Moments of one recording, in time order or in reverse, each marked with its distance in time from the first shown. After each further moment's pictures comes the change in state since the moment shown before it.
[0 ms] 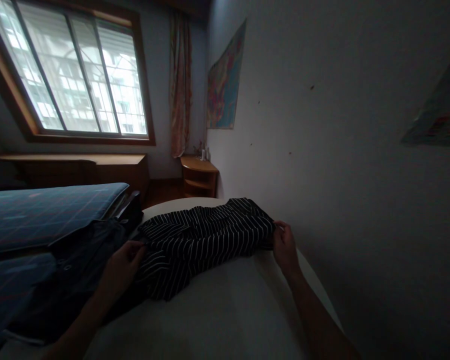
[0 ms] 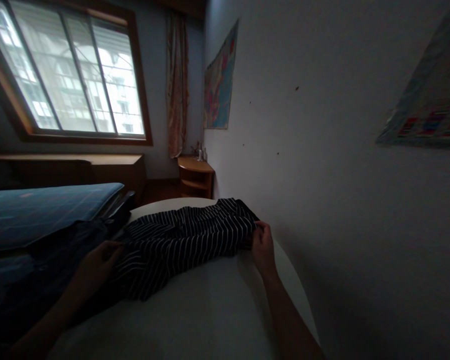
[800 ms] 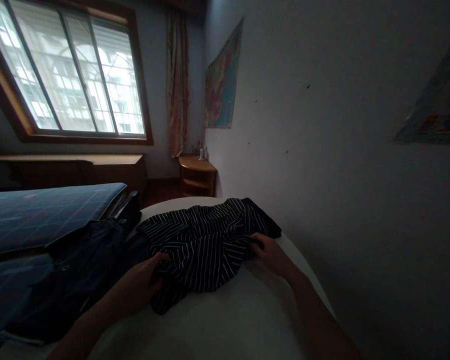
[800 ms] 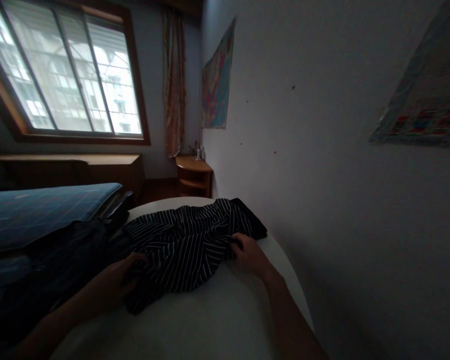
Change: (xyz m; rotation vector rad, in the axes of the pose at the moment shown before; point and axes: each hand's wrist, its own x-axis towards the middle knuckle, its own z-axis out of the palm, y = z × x) left_hand -0.036 0.021 0.006 0.131 -0.594 0.394; right_hand -0.014 -0.018 -0.002 -0.414 -0.607 -0.232
